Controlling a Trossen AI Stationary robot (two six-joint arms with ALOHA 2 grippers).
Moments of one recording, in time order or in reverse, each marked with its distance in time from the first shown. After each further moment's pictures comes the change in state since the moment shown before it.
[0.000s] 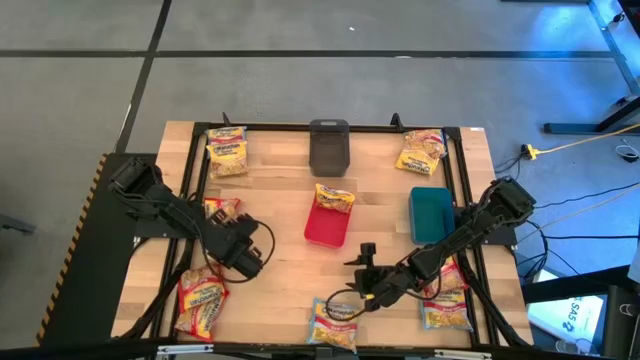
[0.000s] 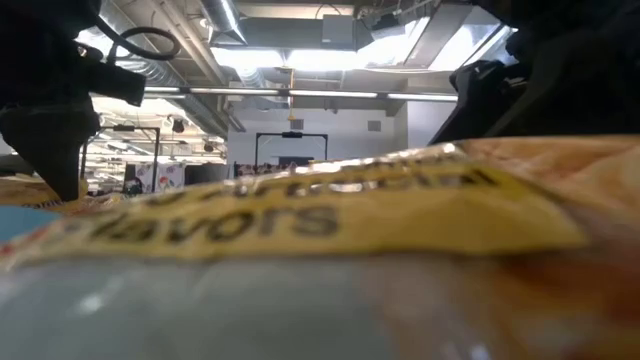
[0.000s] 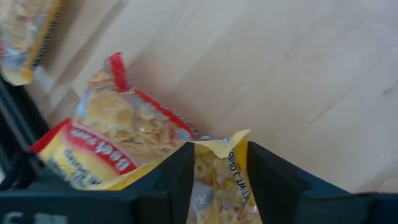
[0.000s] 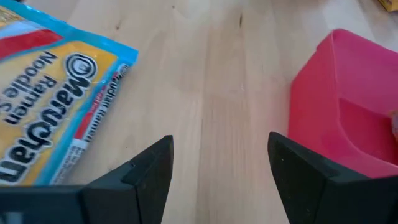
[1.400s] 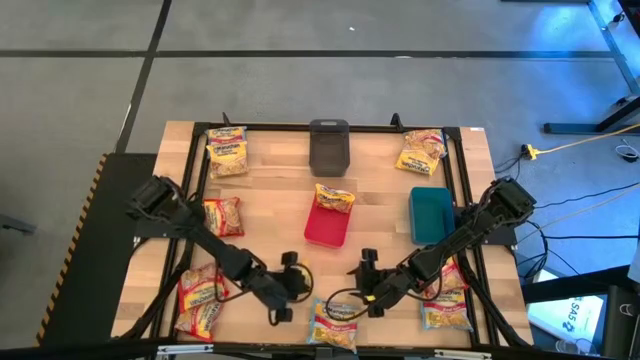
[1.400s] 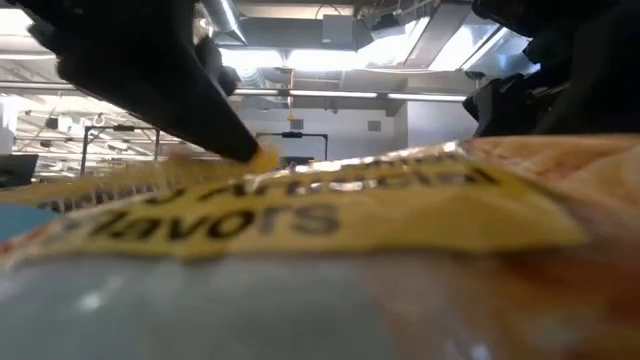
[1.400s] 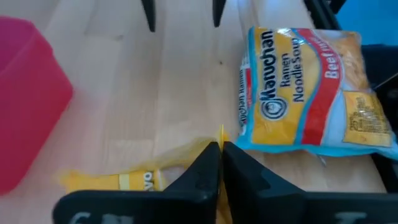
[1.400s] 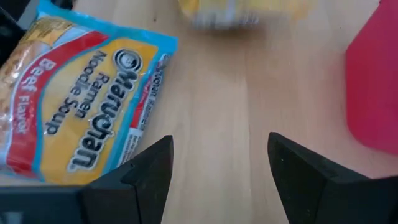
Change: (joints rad) left arm -0.058 0.247 0.096 1.223 0.000 0.947; right arm -0.005 -0.001 0.001 -0.011 -0.140 0.172
